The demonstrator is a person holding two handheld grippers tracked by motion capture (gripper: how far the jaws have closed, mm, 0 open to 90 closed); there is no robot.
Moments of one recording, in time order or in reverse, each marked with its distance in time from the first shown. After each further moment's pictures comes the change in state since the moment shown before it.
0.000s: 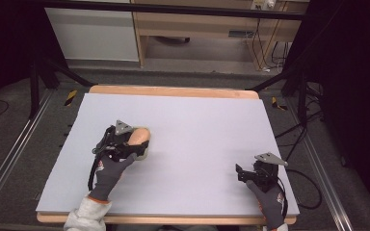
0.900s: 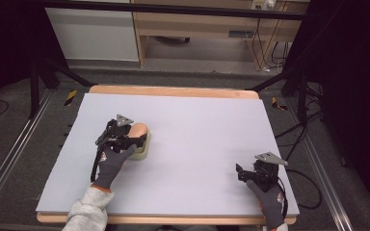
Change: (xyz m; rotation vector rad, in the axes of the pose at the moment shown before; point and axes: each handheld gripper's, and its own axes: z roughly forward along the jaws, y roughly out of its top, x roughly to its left) left arm 0.024 0.004 0.034 0.027 0.041 -0.023; right arm -0.001 0.000 0.001 0.002 -0.006 0.003
